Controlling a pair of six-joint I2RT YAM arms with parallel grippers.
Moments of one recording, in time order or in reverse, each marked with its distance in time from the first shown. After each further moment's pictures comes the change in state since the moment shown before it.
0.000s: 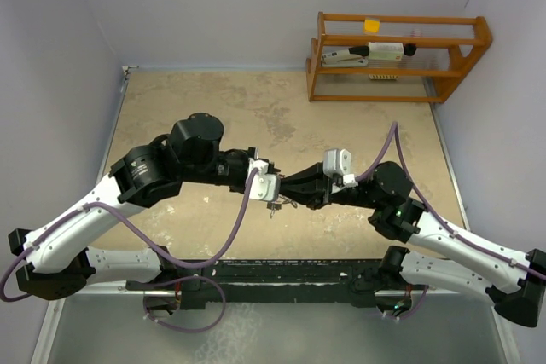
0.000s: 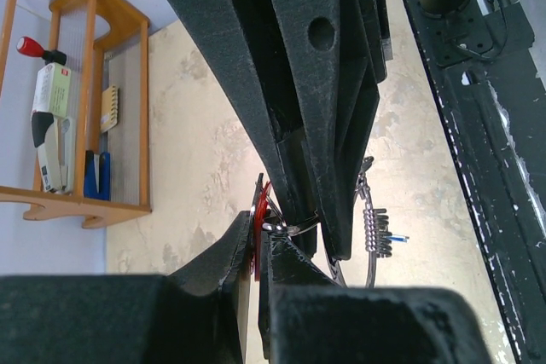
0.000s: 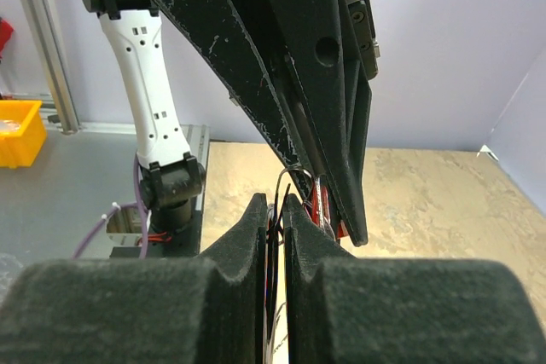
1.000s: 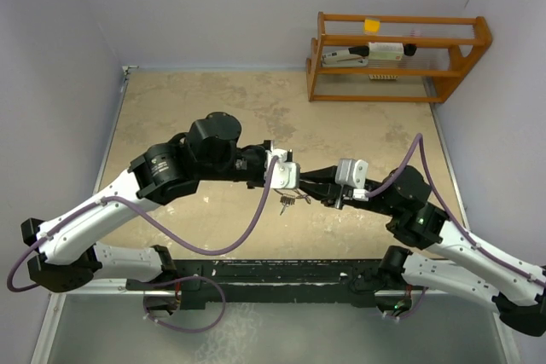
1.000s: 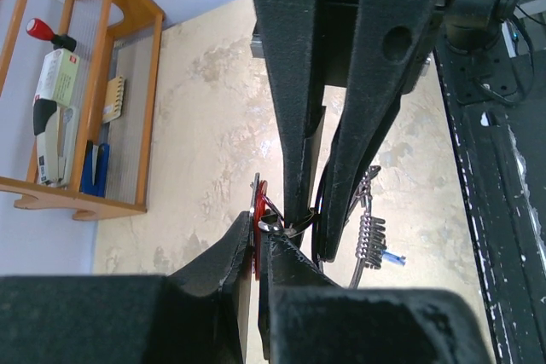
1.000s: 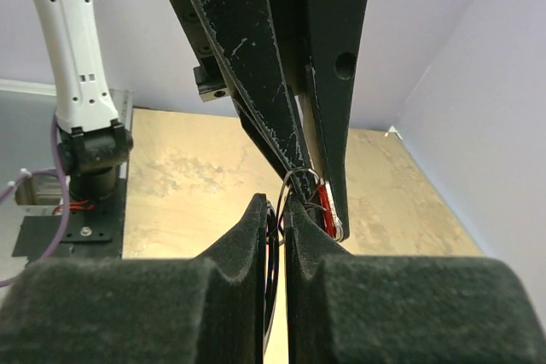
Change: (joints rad) left arm -0.028 0.063 0.008 0.100 -0.106 -0.119; right arm -0.001 -0.119 0.039 -0.226 0.109 -0.230
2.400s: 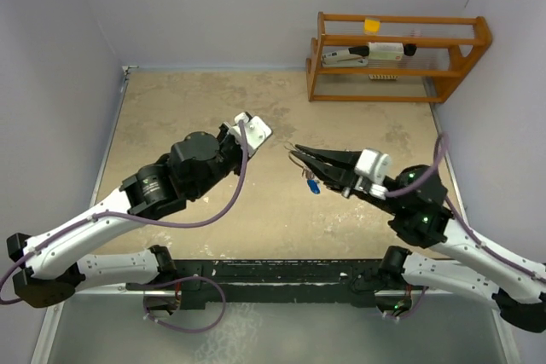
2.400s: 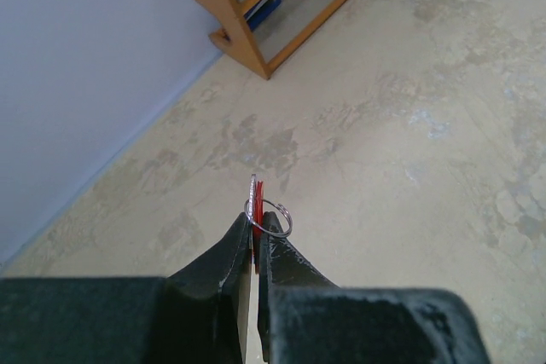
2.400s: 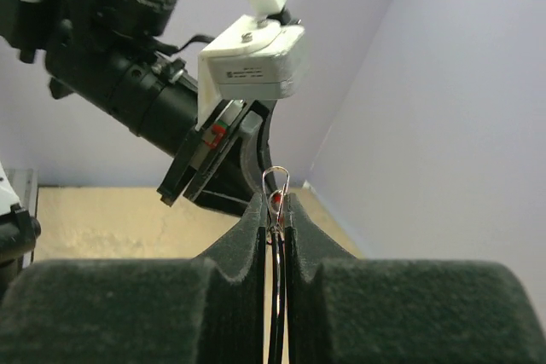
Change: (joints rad) left arm 0.007 -0.198 -0.271 0.251 -0.671 -0.374; right arm 0.021 0.006 0.068 0.146 0.179 -0.100
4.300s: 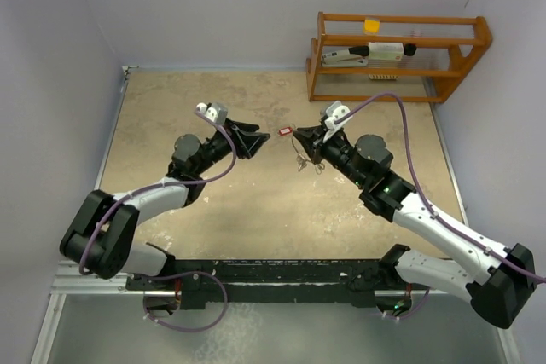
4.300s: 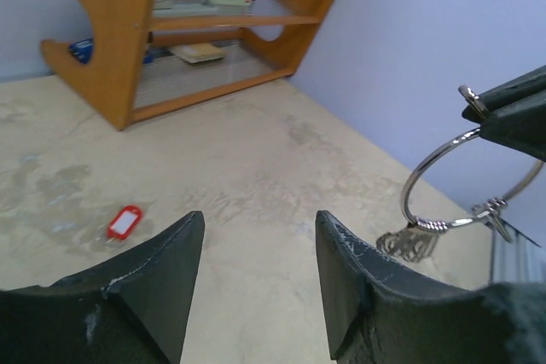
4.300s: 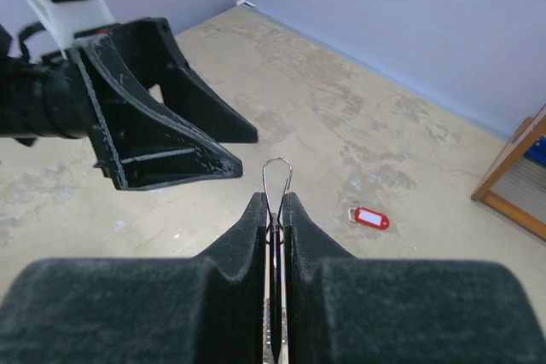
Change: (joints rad) left arm 0.599 0.336 -0.674 1.378 0.787 -0.677; right arm -0.290 0.286 -0.071 -0.064 0.182 0.320
